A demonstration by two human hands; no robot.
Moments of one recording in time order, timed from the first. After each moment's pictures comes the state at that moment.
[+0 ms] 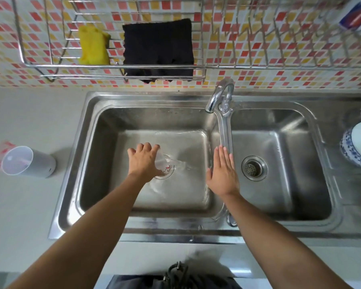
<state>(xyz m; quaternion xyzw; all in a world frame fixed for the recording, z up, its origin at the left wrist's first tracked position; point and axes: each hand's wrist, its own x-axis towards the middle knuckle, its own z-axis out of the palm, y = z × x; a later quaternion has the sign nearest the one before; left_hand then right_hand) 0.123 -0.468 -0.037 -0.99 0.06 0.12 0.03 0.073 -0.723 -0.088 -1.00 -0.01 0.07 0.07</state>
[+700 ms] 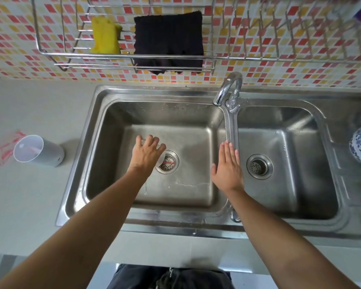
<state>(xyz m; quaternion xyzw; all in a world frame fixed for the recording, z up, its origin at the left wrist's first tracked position) 0.112 -0.459 -0.015 -0.94 0.18 0.13 0.25 0.073 -0.720 -0.087 -0.99 0.00 0.06 0.08</state>
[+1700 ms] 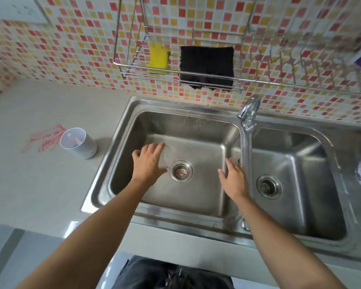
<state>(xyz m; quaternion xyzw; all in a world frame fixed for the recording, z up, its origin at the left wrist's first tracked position) 0.061 -0.406 0.005 -1.00 0.00 0.00 -0.07 0.069 -0.690 -0.063 -0.97 0.02 0.01 0.25</state>
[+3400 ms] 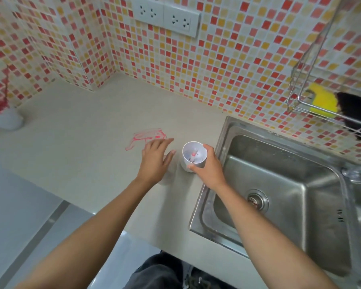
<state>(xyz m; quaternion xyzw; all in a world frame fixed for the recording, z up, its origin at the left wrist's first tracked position) 0.027 -0.048 0.020 -0.94 -0.08 -0.13 -0.32 0.088 -0.239 0.004 -0.87 -0.09 0.12 0.47</state>
